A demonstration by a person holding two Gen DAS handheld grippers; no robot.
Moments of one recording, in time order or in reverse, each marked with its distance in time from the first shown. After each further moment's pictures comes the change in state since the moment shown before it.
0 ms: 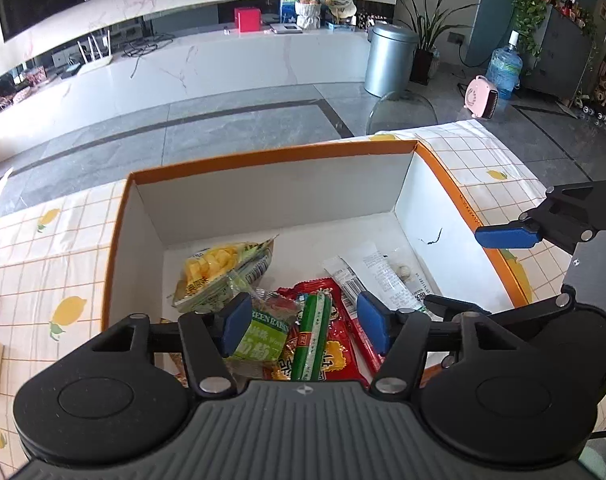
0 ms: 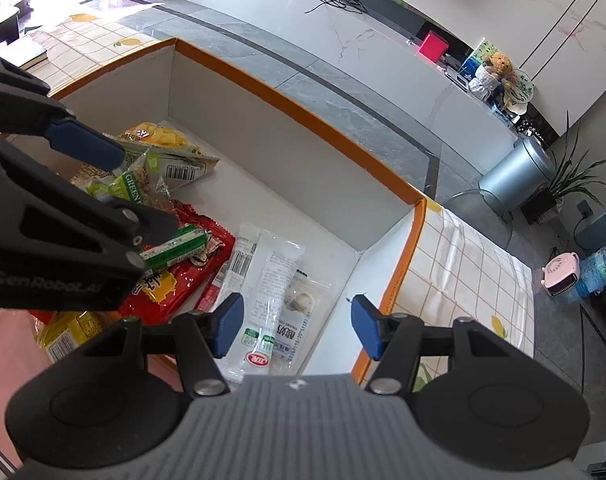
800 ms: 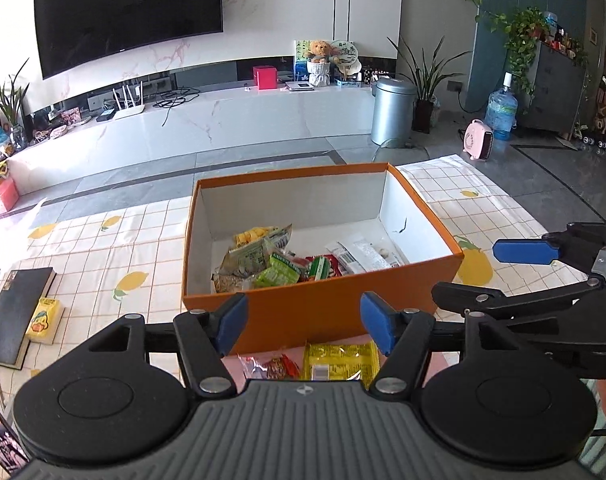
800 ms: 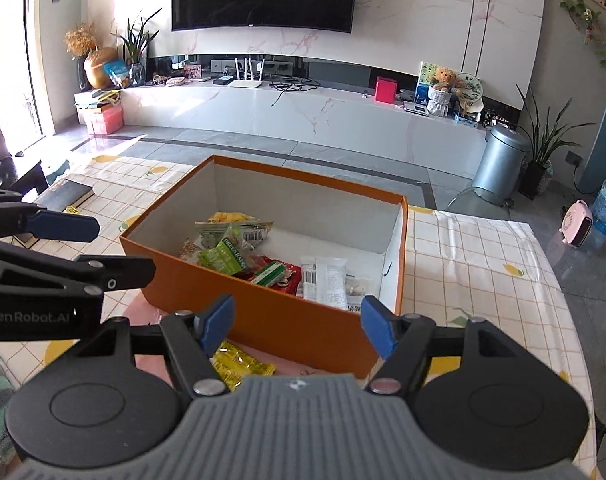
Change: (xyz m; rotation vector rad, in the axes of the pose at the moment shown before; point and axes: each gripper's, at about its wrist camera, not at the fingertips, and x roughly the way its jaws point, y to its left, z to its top) left arm -0.108 -0.015 -0.076 -0.011 -0.171 0.042; right arm -0.128 0.039 -0.094 0.363 -0.294 0.071
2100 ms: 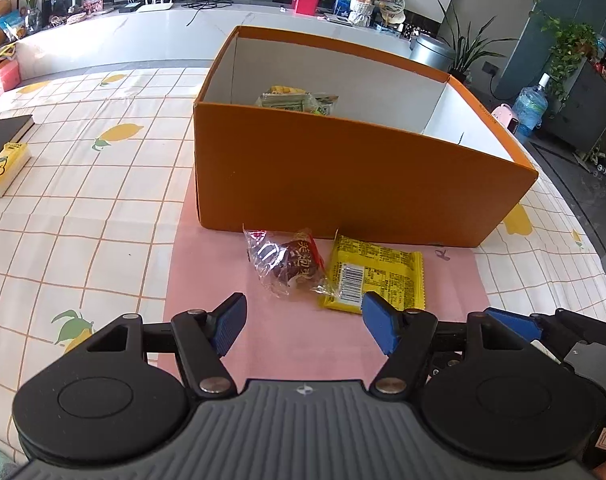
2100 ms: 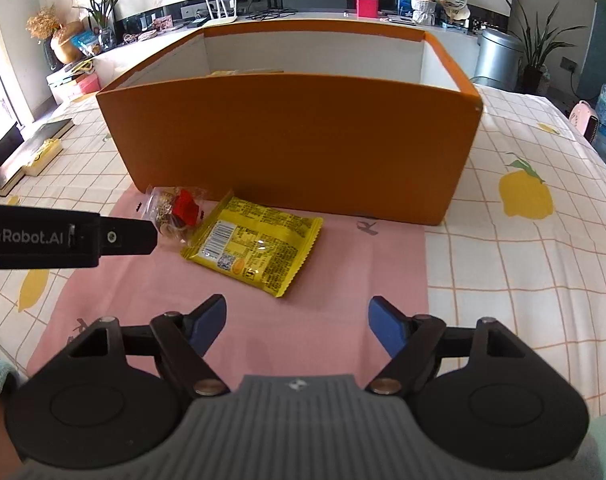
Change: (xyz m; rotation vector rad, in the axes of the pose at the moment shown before) left arm 0.070 0.043 -0.082 -0.227 0.176 -0.046; right arm 0.089 0.042 -0.102 0.114 0.206 0.019
